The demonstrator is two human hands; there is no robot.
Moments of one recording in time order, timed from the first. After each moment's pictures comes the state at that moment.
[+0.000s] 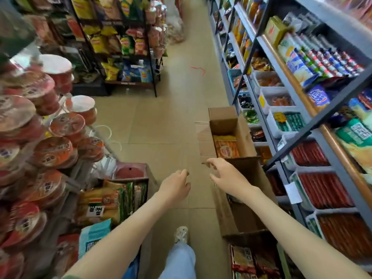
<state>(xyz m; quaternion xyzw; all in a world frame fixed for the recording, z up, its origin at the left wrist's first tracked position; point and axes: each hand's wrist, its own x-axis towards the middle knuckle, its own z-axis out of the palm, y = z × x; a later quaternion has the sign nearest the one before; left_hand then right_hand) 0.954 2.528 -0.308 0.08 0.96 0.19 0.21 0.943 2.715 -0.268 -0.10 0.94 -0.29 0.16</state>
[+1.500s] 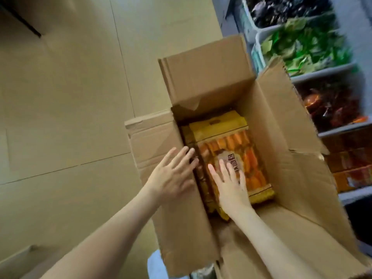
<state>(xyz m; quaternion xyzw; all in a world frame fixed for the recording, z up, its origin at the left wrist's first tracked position) 0.360 2.699 -0.875 0.45 0.88 -0.01 0.15 0.449 2.898 -0.894 0.01 0.94 -0.03 0.34</state>
